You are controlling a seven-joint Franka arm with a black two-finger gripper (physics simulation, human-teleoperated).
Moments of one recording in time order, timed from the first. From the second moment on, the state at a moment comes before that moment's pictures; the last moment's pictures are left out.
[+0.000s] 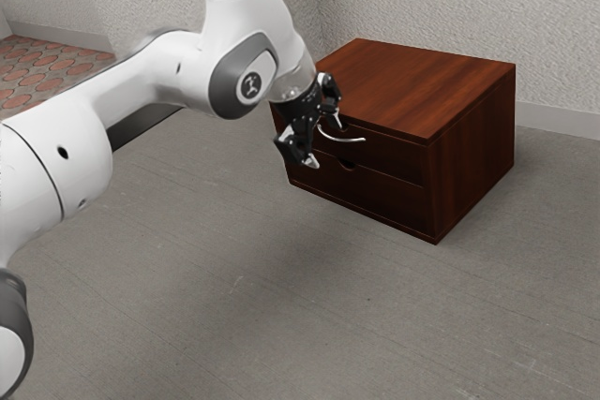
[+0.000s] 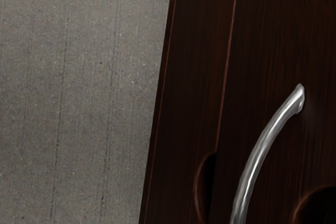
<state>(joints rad) 0.14 0.43 -0.13 -1.24 0.10 2.03 -1.63</state>
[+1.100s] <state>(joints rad) 0.15 0.42 -0.12 -1.30 0.09 2.05 -1.62</state>
